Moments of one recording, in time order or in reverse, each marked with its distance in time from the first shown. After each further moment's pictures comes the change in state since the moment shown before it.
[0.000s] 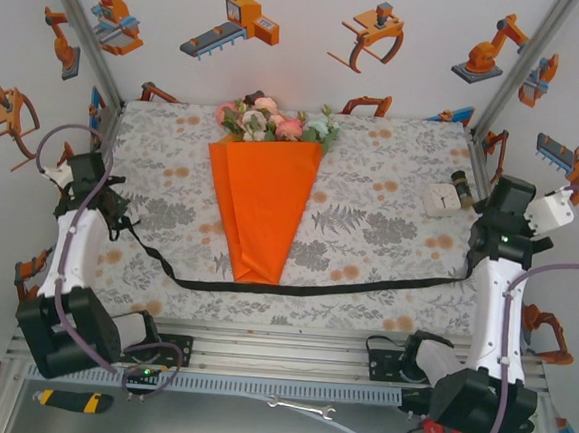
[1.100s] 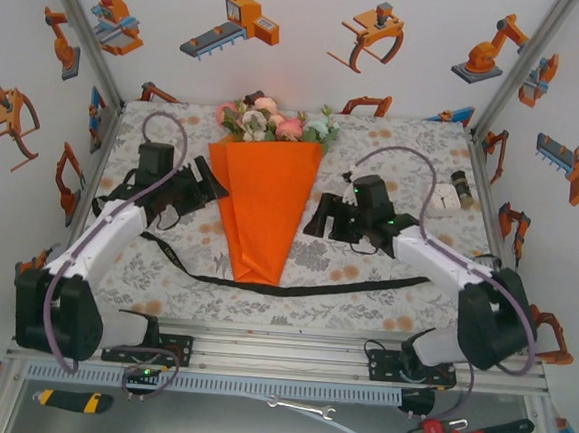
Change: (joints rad) left arm -0.486 0.080 -0.008 0.194 0.528 0.029; right arm 0.787 0.438 -0.148 0.455 -0.855 -0.114
